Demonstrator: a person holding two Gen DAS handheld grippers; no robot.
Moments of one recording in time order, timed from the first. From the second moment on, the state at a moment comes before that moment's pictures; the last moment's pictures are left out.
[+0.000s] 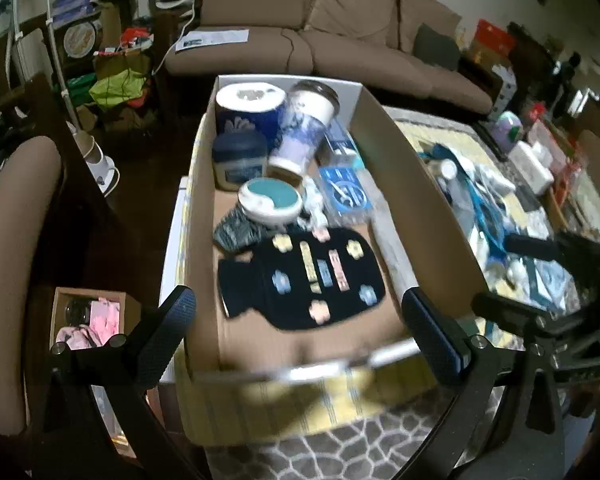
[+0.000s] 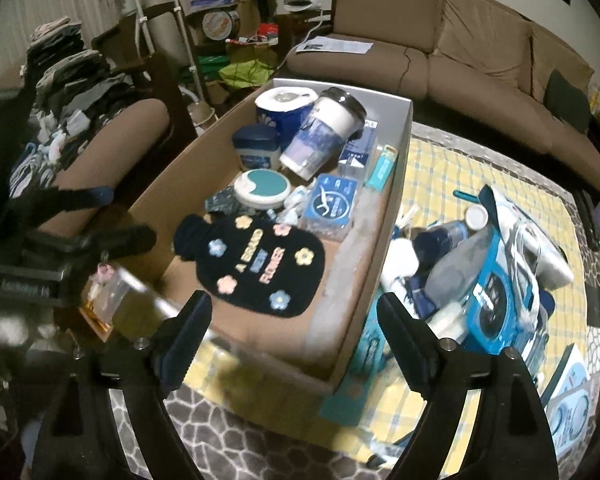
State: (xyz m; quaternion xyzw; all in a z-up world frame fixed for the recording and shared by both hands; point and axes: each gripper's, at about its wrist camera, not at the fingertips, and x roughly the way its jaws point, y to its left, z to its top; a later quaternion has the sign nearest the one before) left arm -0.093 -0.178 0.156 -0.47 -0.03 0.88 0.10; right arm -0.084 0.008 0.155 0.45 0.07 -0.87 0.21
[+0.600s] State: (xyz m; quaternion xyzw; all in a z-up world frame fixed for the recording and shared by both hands) left arm -0.029 -0.143 0.170 -0.46 -0.01 0.88 0.12; right arm -0.022 0.028 0.161 0.44 0.07 -0.88 0.18
